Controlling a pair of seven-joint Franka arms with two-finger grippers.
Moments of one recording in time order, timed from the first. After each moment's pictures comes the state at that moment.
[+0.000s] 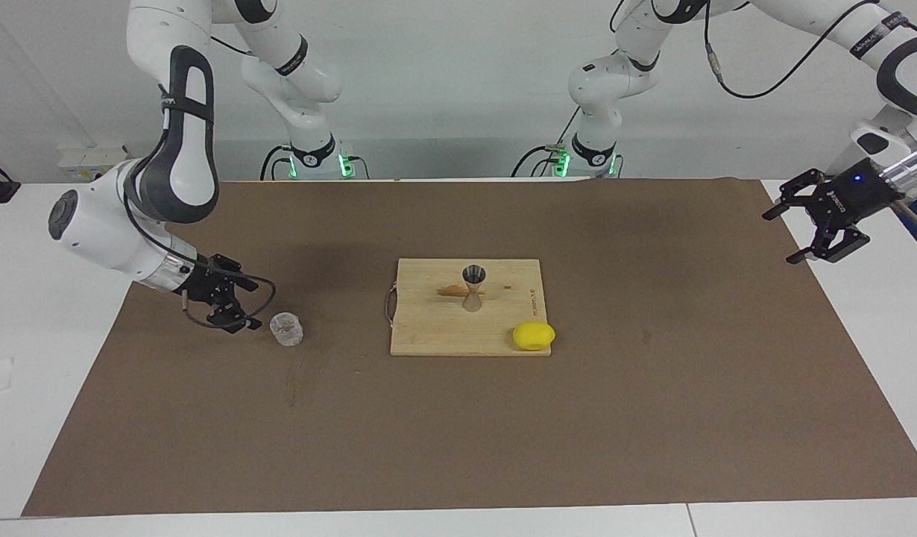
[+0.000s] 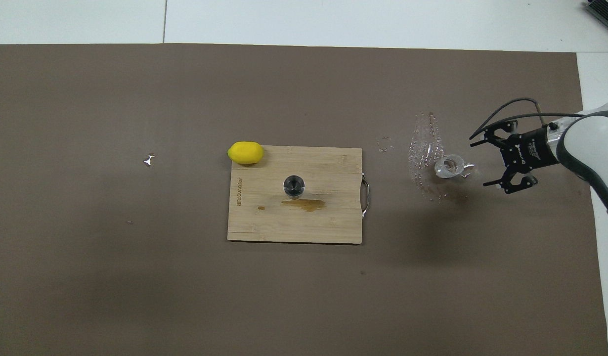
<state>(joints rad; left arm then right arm) 0.30 0.22 0.01 -1.41 -0.39 1.49 1.85 -0.29 0.30 0.12 -1.84 0.46 1.94 0.92</state>
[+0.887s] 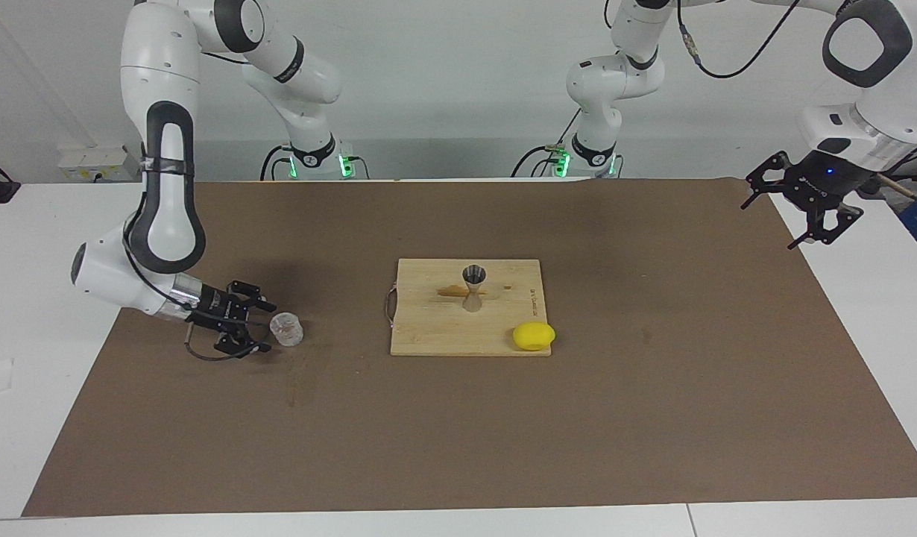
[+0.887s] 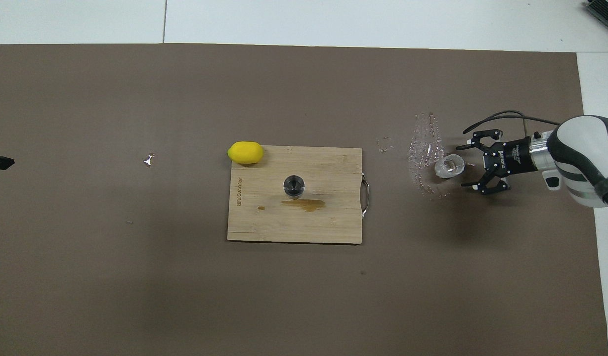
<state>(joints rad) 0.12 0.13 0.01 -1.43 -0.11 1.52 1.10 -0.34 0.46 0.12 -1.86 0.69 1.99 0.89</state>
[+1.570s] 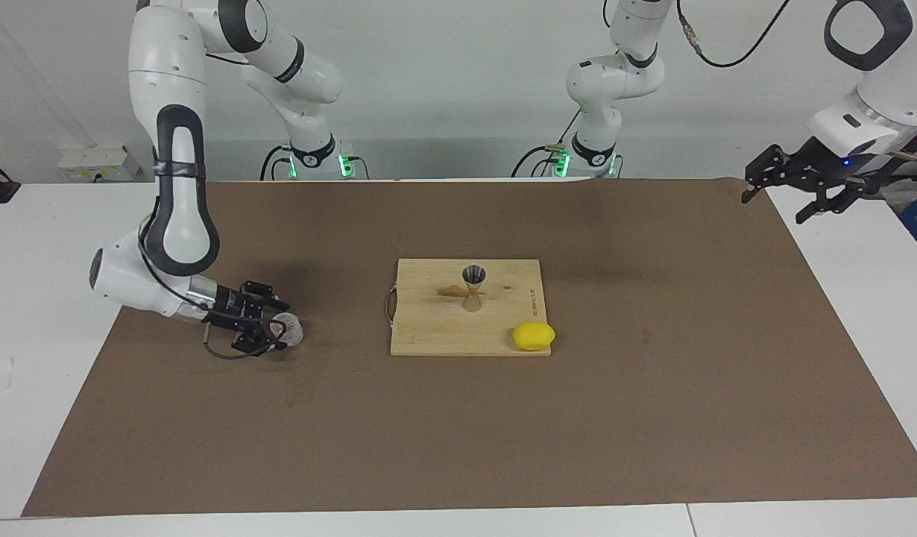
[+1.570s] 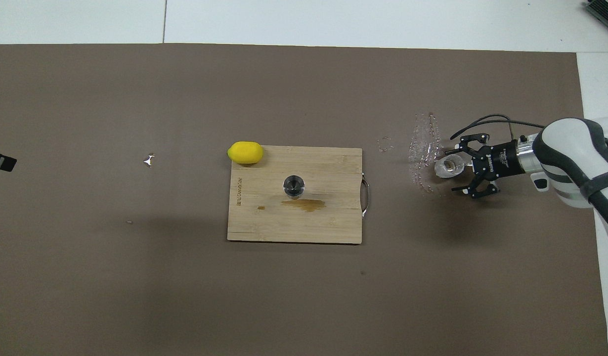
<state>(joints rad) 0.11 0.10 0.01 -1.45 -0.10 1.46 0.50 -0.32 0.46 0.13 -1.88 0.69 1.99 0.86</state>
